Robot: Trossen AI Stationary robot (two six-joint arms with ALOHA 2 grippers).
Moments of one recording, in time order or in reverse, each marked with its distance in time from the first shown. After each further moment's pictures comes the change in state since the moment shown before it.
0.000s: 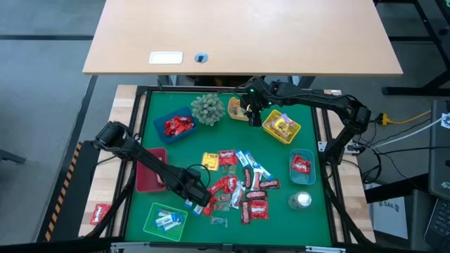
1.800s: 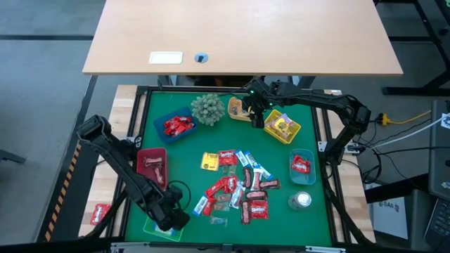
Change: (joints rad) left arm -0.297 -0.210 0.002 0.024 -0.039 -0.142; right arm 0.000 0.000 0.000 -0.086 0.000 0.000
